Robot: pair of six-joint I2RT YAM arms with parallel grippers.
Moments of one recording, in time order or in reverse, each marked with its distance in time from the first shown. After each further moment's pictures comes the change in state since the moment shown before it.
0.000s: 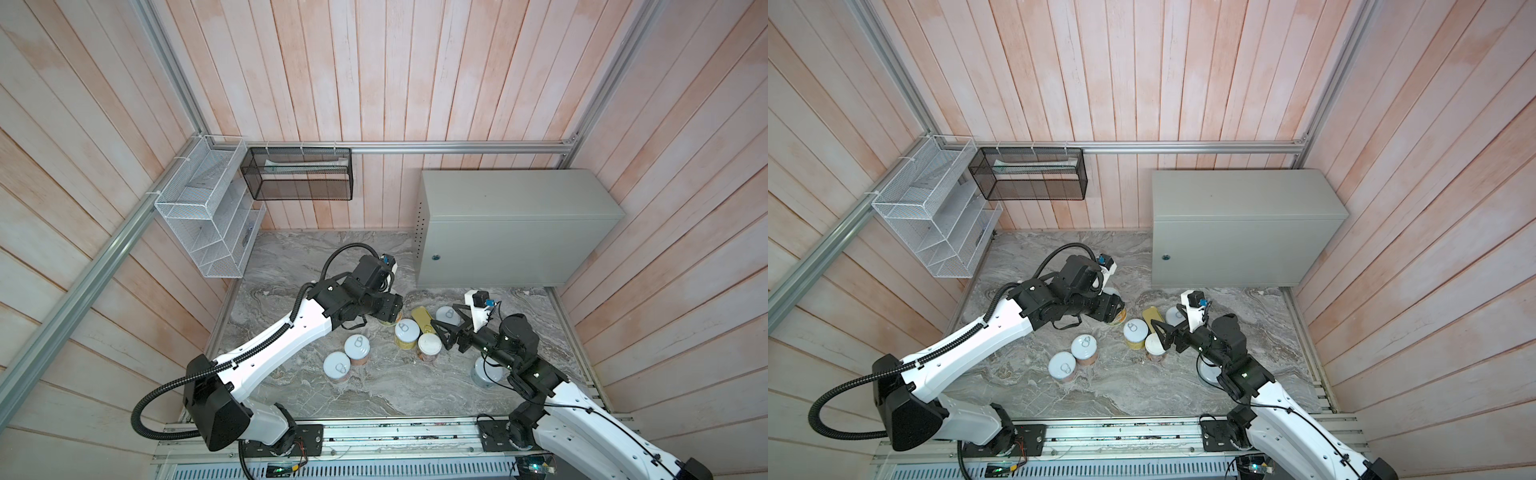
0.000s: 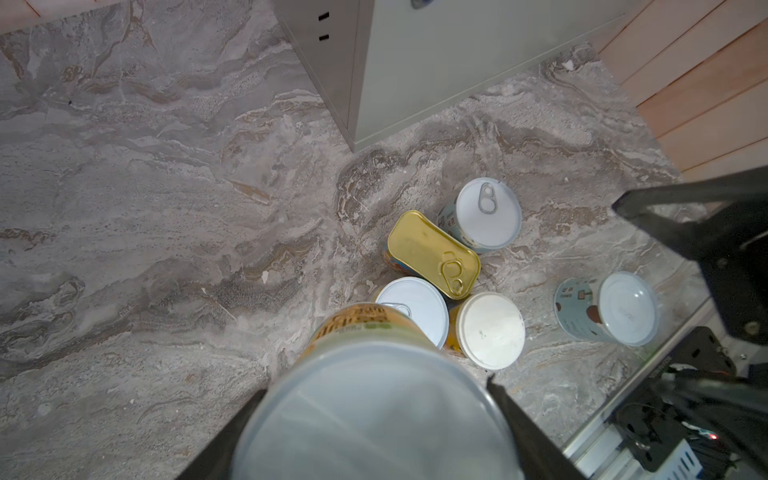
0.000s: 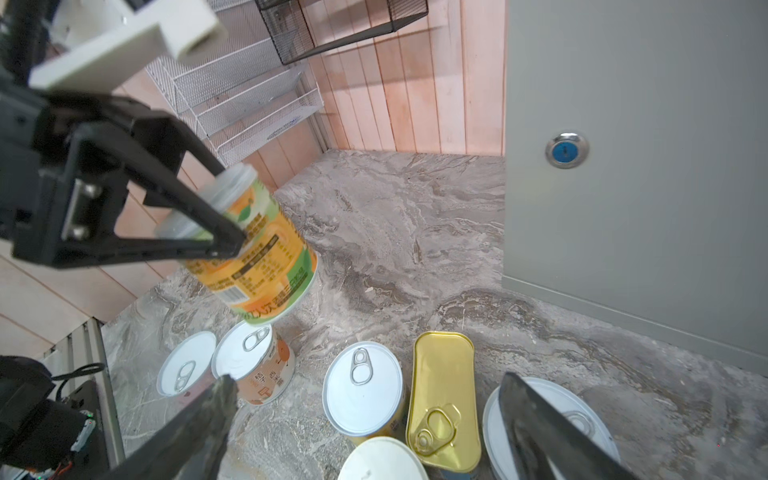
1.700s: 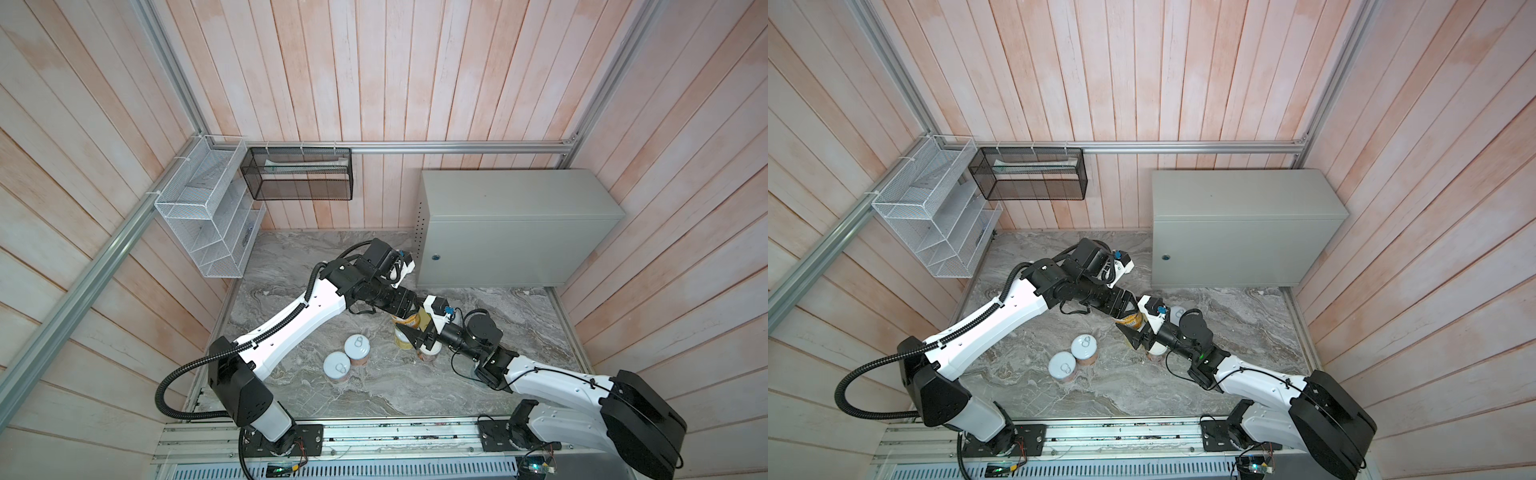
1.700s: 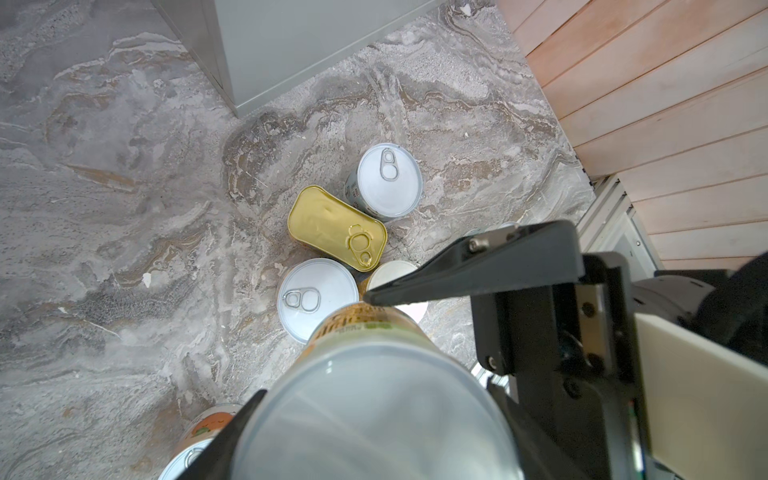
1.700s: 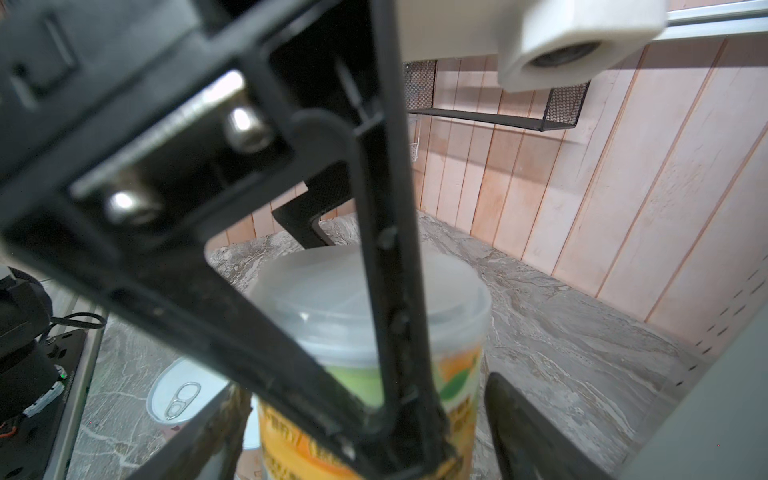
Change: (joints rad) left arm 0.012 0.143 0.193 -0.140 0.296 0.032; right arm 0.204 0.455 0.025 0.629 -0.033 -0.262
